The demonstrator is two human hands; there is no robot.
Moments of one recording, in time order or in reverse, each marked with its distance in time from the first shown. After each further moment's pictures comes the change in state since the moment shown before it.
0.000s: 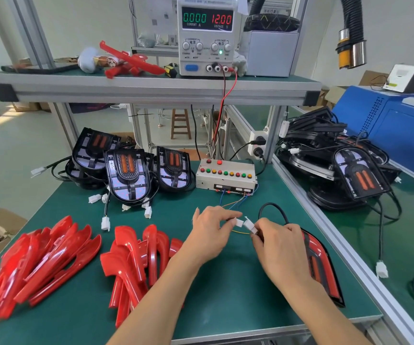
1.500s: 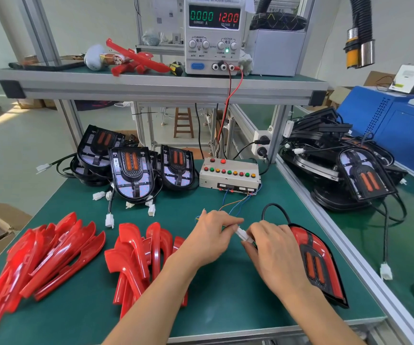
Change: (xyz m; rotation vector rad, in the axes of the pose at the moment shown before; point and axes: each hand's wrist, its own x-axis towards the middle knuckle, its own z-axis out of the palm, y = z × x) left_hand -0.007 -0.008 -0.007 0.017 -0.071 0.079; right_hand -0.006 -0.005 0.009 -0.019 0.110 -0.298
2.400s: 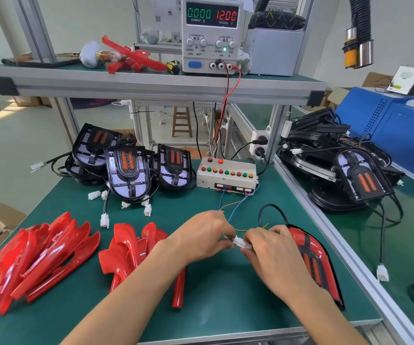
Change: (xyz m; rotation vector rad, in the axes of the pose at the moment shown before) left_hand 0.009 -0.004 -0.020 0.396 -0.220 0.365; right_hand 0.001 0.005 -0.013 -0.030 -0.152 -0.057
